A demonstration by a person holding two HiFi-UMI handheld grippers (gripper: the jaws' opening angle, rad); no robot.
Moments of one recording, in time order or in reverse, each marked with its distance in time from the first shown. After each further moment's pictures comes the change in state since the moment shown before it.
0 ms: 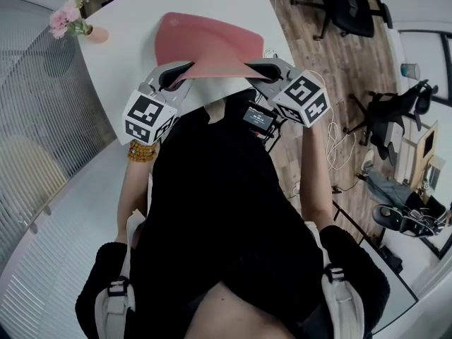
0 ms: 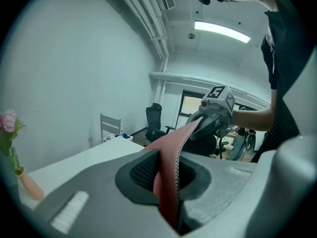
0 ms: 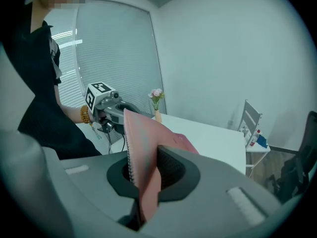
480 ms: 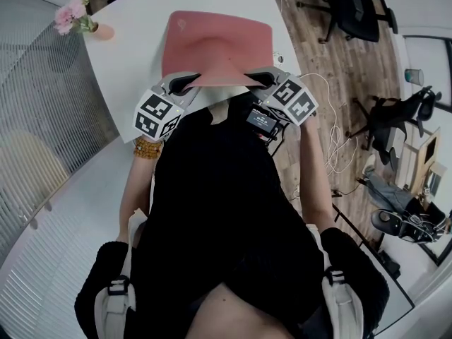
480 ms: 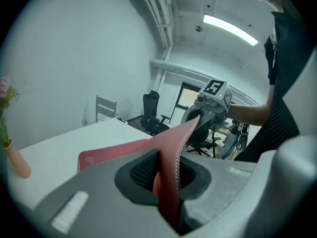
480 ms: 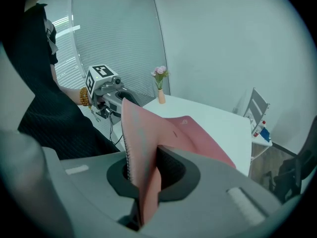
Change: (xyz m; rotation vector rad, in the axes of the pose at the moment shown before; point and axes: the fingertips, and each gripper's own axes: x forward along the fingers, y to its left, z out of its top) left arm 0.015 -0.003 -0.065 -0.083 0.127 -0.080; right arm 0.038 0.001 -0.057 -0.032 0.201 0.031
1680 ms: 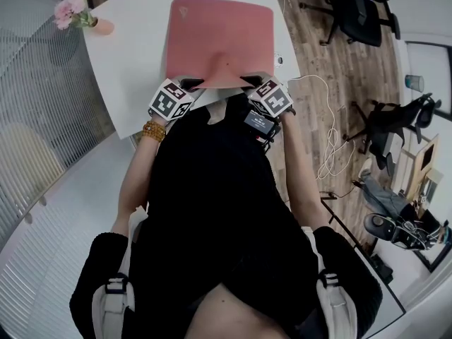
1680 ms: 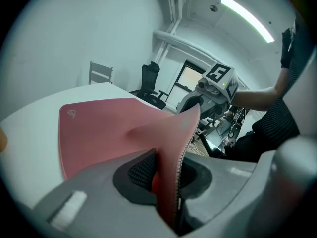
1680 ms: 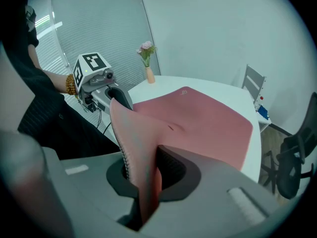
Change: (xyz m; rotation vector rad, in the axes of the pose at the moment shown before) left arm 0.063 0.007 -0.106 -0.078 0.284 -0.073; right arm 0.073 -0.021 -0.087 0.116 0.115 -0.040
